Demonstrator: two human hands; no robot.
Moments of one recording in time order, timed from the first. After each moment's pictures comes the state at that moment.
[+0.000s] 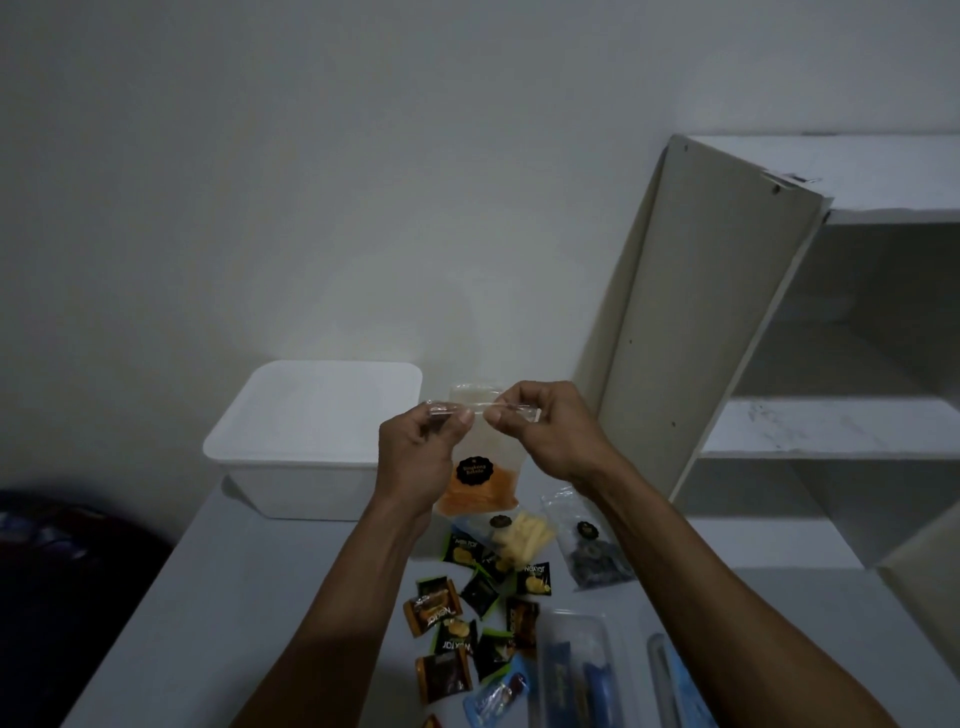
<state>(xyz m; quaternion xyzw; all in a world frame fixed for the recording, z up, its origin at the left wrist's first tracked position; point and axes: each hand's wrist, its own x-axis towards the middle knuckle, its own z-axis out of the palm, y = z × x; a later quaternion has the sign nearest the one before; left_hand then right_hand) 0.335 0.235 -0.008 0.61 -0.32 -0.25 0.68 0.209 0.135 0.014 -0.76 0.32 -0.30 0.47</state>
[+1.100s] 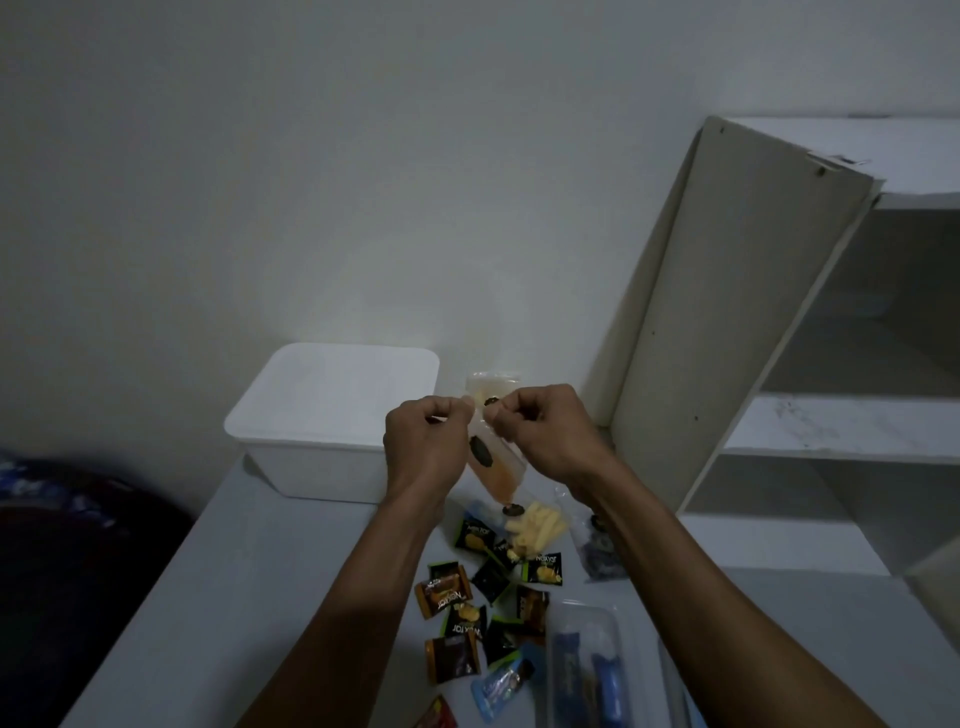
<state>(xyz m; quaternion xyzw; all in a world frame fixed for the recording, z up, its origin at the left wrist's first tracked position) 0.322 0.244 0.009 0.72 -0.23 -0.20 0.62 0.220 0.156 0.011 -0.74 0.35 -0.26 0.50</state>
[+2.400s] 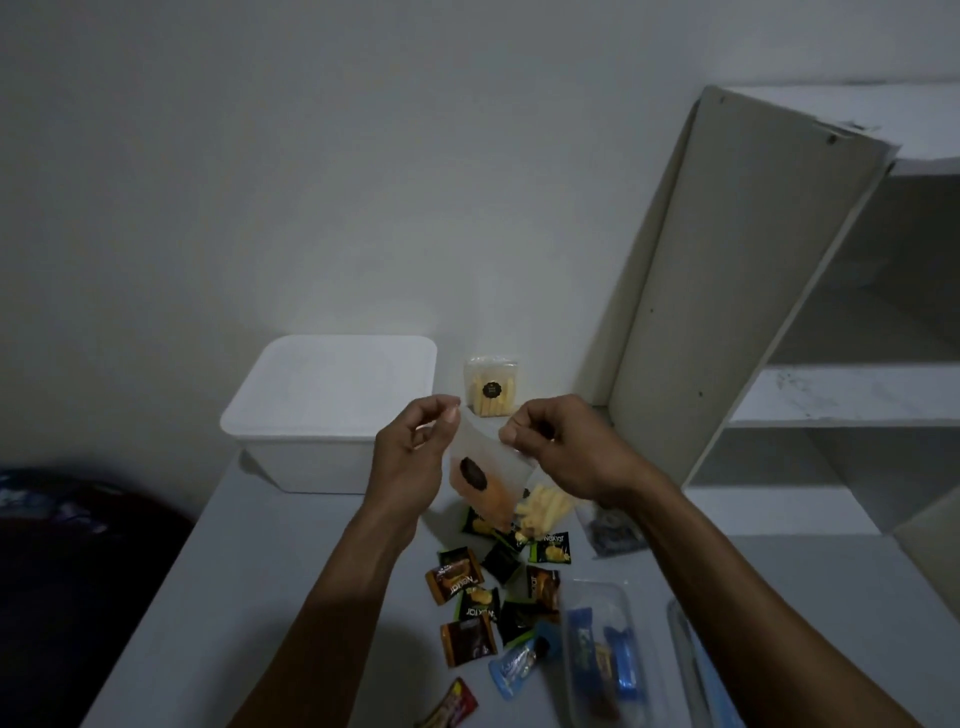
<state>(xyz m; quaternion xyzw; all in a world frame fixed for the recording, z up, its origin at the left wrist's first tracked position) 0.353 0.274 -0.024 0.65 -0.30 -0.30 0.63 0.200 0.174 0.011 -0.84 0.31 -0.17 0.42</state>
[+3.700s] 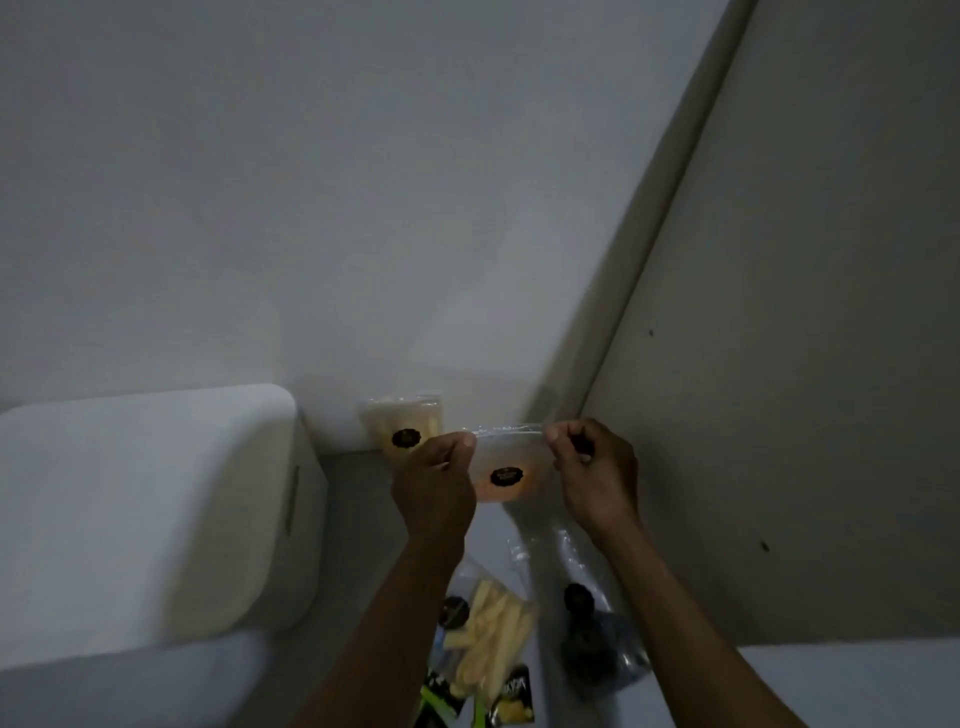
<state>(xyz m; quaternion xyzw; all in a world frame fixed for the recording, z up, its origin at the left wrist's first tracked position) 0.355 -0.012 -0.165 0.74 -0.15 -0.29 0.58 0.218 -0.082 -0.185 -0.59 0.59 -0.38 0.40</state>
